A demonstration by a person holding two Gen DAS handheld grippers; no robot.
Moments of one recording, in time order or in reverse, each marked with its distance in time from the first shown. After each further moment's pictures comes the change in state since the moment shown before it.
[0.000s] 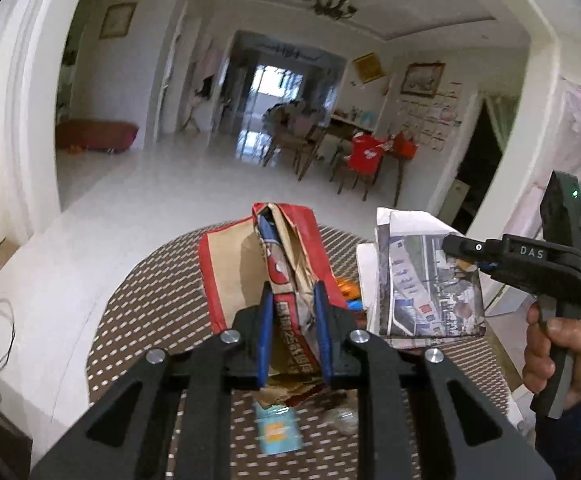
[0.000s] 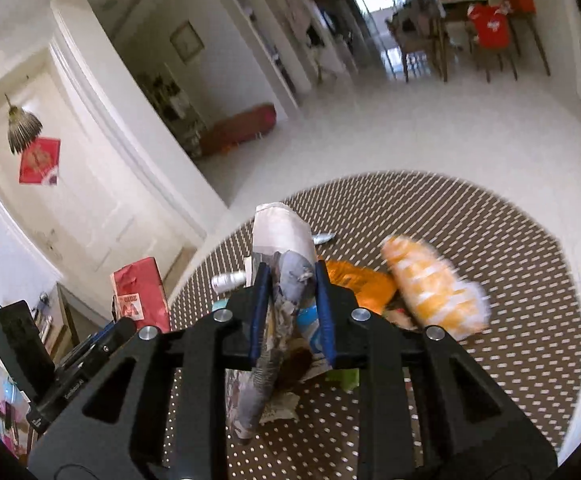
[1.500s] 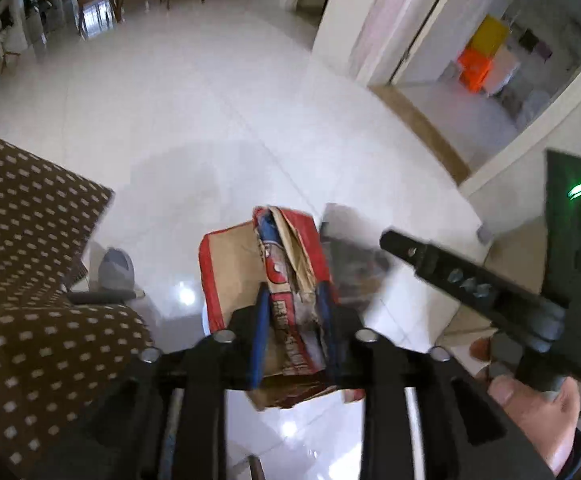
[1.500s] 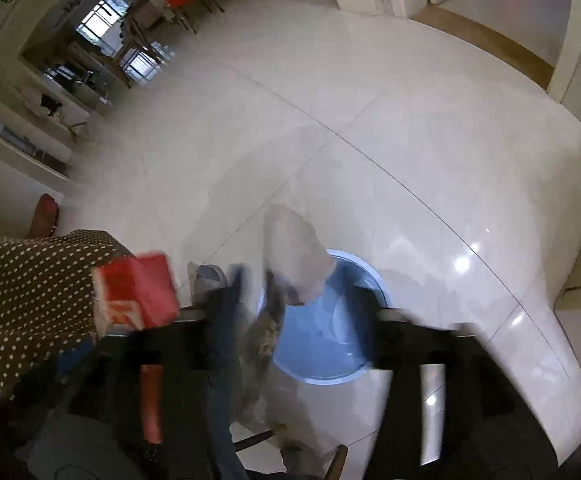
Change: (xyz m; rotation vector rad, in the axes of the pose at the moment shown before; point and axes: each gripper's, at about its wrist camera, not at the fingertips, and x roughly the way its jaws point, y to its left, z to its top) left arm 0.348 -0.488 -0.246 0.417 0.804 -0.291; right arm -0.166 -0.487 -0.185 0.729 0.061 -0.610
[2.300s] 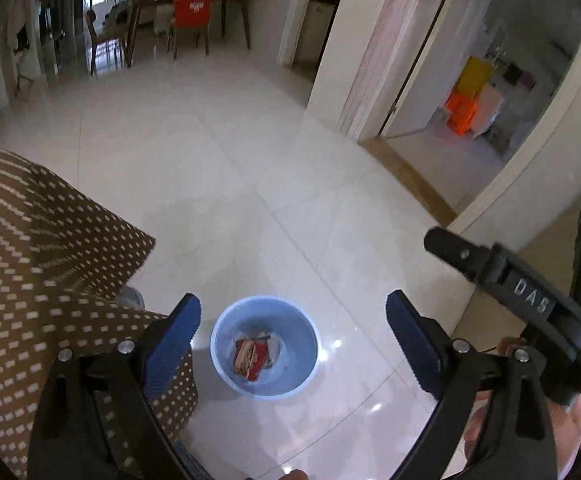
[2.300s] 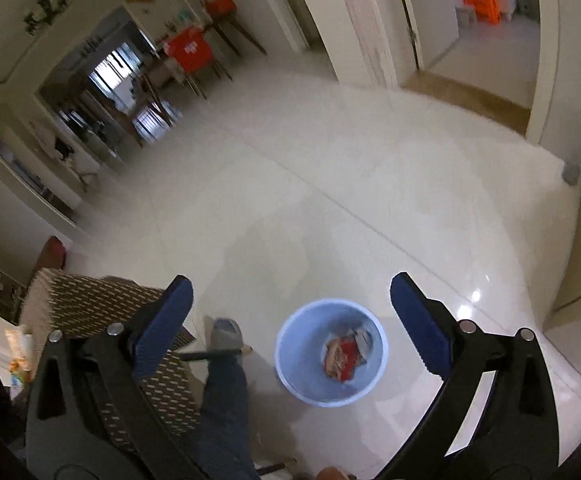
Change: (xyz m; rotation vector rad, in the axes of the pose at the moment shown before) left arm -0.143 -0.011 -0.020 0.008 -0.251 -0.008; right arm -0.140 0.050 -0.023 -0.038 -0.303 0.010
